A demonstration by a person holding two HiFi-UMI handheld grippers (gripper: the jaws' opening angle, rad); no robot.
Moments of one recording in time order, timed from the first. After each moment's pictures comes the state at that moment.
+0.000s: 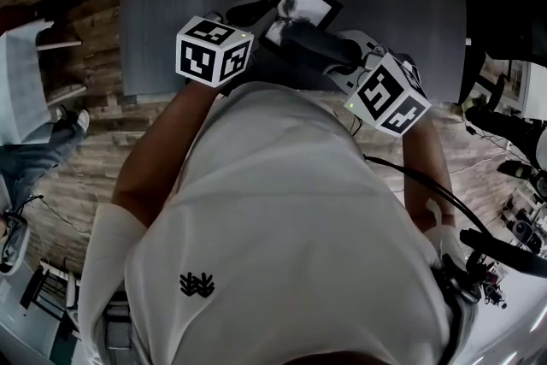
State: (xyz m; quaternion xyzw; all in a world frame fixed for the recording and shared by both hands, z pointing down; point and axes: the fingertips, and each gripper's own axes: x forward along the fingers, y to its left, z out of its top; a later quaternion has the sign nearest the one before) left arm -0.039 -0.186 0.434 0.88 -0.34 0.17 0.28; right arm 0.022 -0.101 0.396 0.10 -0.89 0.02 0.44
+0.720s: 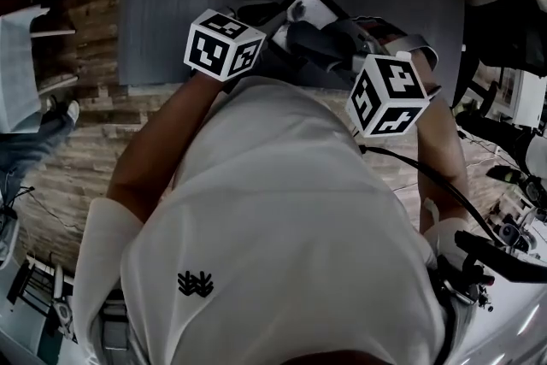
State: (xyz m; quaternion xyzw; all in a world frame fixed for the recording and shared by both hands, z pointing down) left arm -0.035 -0.170 0.447 0.88 -0.31 0.18 0.30; right arm 0.011 -0.101 0.392 -0.02 -0.81 -0.18 0.56
